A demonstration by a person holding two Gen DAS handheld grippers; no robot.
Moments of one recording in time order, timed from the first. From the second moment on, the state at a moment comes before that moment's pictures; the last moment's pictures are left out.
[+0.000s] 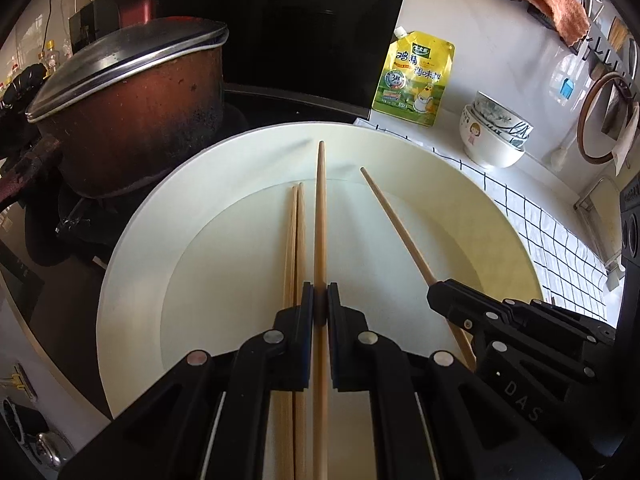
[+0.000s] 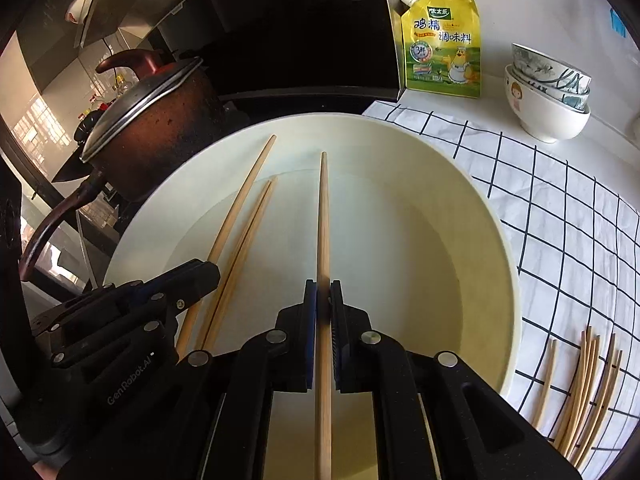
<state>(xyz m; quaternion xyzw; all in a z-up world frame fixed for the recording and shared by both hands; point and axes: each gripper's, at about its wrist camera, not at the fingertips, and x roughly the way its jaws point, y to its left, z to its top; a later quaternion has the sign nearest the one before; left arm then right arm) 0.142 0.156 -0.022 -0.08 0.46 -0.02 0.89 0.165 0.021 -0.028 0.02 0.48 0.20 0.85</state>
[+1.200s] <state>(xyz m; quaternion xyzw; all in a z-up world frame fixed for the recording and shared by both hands) 0.098 0.131 0.005 -0.06 0.43 -0.01 0.90 0.085 -0.035 0.008 0.03 0.42 0.17 0.89</state>
